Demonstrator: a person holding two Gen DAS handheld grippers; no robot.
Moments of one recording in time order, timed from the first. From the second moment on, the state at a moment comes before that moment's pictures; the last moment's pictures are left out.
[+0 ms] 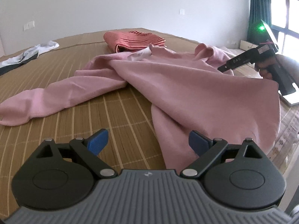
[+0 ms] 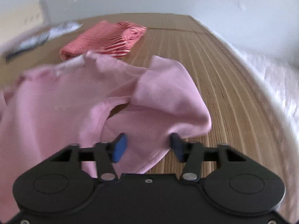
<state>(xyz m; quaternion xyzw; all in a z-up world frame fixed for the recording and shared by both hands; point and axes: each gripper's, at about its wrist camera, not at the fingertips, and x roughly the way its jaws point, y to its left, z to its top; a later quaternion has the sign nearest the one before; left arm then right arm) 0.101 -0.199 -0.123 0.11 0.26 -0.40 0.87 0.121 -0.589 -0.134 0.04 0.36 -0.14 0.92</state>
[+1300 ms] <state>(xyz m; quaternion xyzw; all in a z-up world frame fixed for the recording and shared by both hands) 0.099 -0.206 -0.130 0.14 0.27 -0.40 0.87 0.026 -0.675 -0.116 0.10 0.31 -0.24 0.92</state>
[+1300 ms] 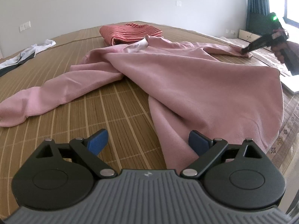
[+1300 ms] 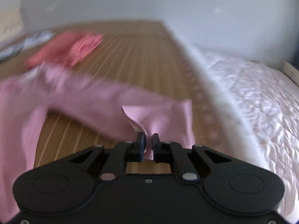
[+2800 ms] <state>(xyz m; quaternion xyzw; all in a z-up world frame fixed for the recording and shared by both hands) 0.119 -0.186 -0.127 0.10 0.27 -0.29 0.91 -0.086 -0.529 -0.153 0.22 0.30 0.19 0.91</state>
